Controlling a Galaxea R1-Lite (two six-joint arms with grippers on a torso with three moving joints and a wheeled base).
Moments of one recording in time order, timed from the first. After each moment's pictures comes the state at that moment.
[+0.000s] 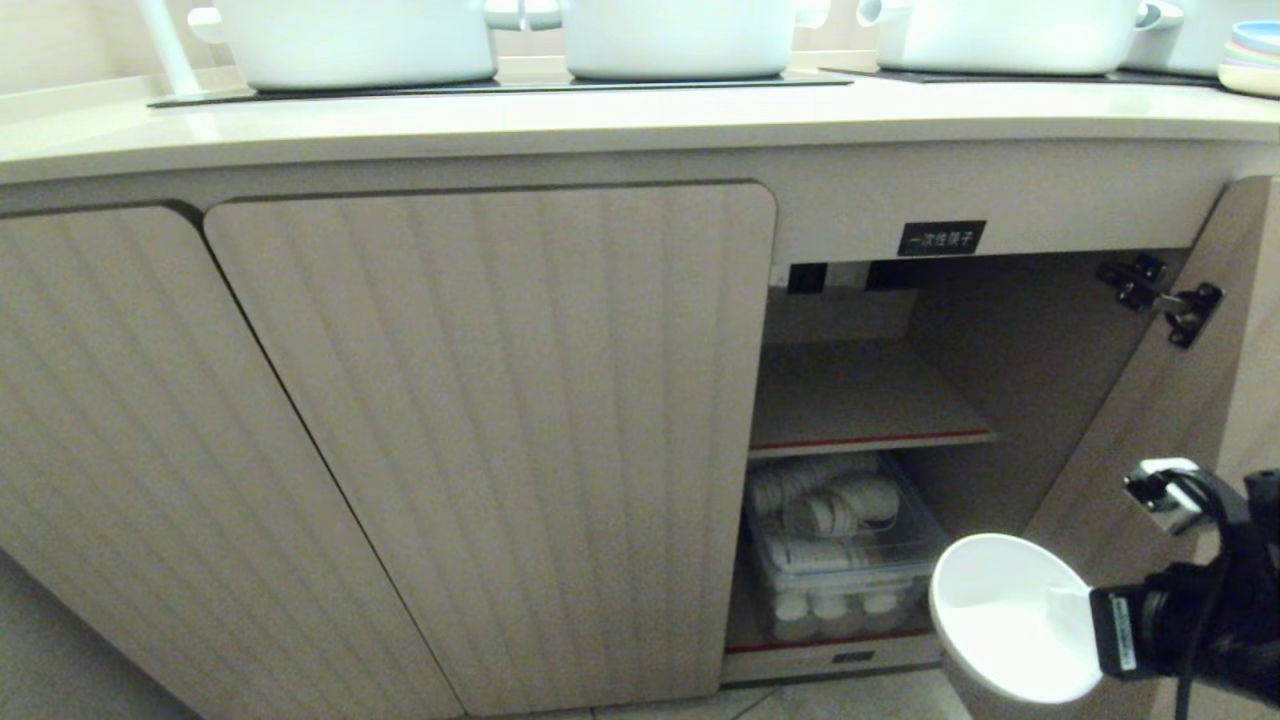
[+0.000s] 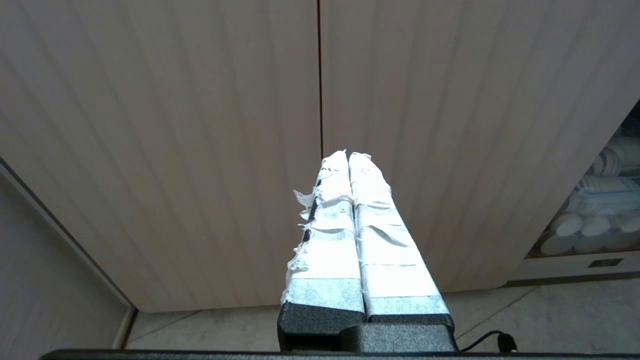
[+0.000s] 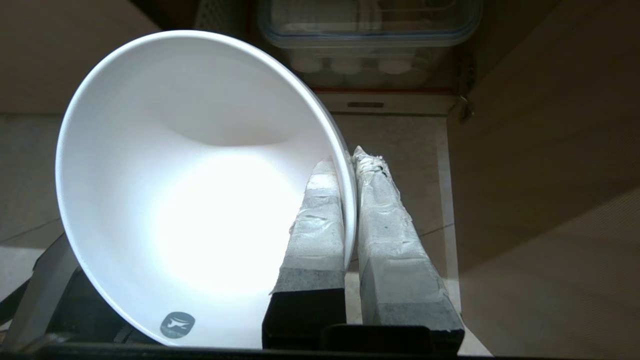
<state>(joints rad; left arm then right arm) 0.00 0.00 0.00 0.00 0.00 0.00 0.18 1.31 -0.37 -0.25 0.01 0.10</state>
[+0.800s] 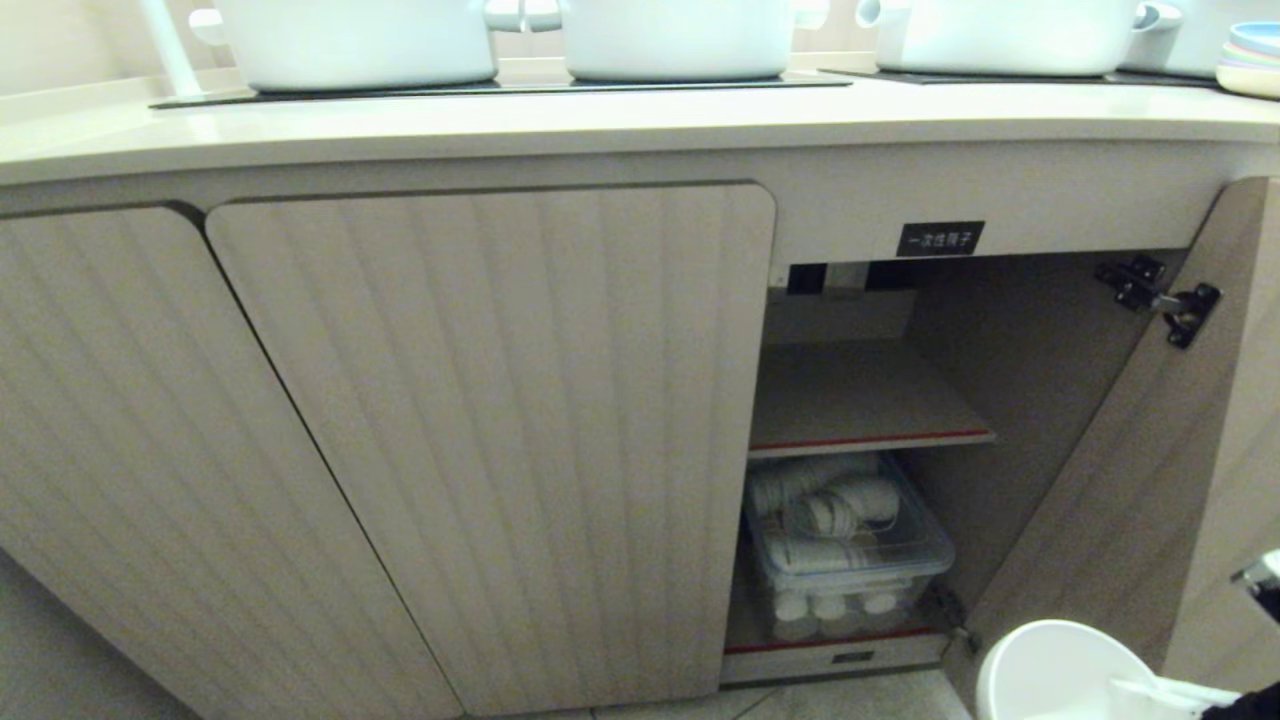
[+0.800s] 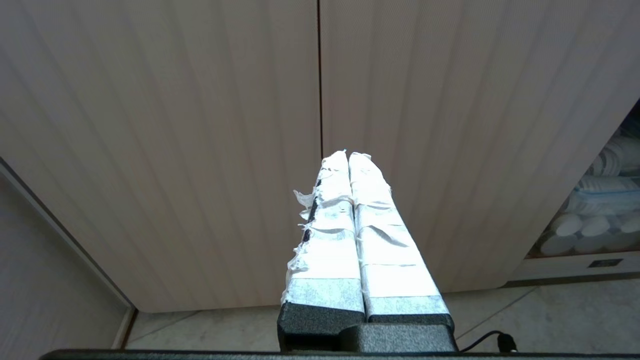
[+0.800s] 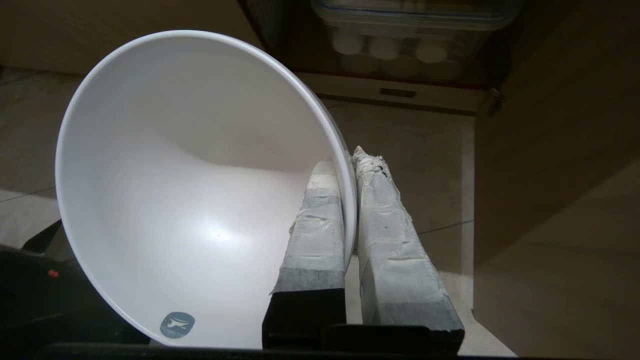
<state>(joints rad) 0.00 0.00 0.00 0.00 0.00 0.00 0.27 0.97 -0.26 -0.08 0.05 0.10</state>
